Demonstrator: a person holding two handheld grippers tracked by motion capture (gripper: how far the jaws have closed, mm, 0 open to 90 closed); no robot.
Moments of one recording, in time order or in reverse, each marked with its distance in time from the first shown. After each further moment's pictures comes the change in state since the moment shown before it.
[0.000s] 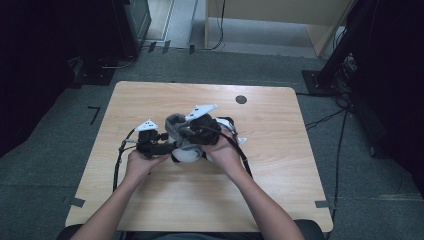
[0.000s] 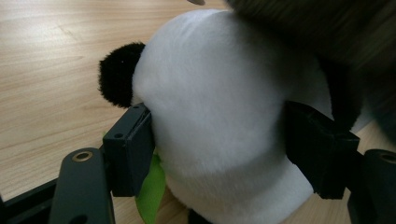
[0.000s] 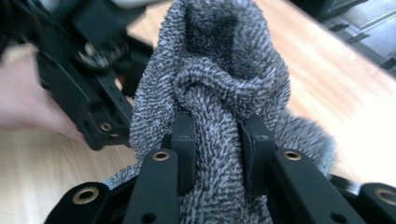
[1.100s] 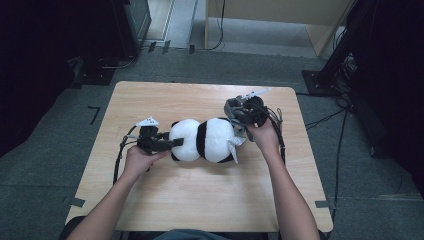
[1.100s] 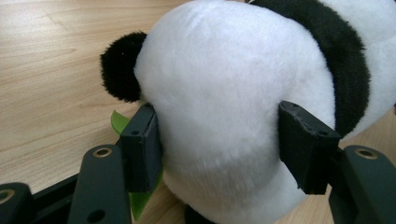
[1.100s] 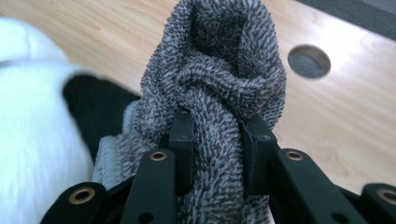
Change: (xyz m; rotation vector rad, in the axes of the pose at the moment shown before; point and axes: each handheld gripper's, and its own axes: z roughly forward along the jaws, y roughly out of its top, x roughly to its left) left arm 0.014 0.008 0.007 0.063 -0.056 -0.025; right arm -0.148 -0.076 -0.043 0.119 -0.257 0.338
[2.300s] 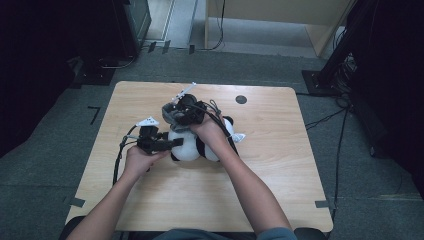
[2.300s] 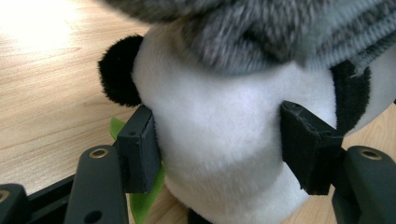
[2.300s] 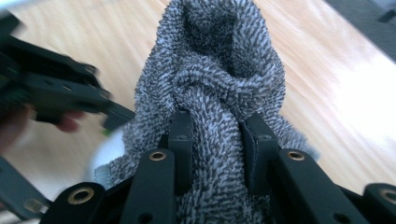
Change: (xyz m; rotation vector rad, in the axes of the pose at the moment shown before) left arm -0.002 0.001 -0.001 0.011 0.025 0.002; right arm 0.157 0.084 0.053 0.065 0.165 -0.319
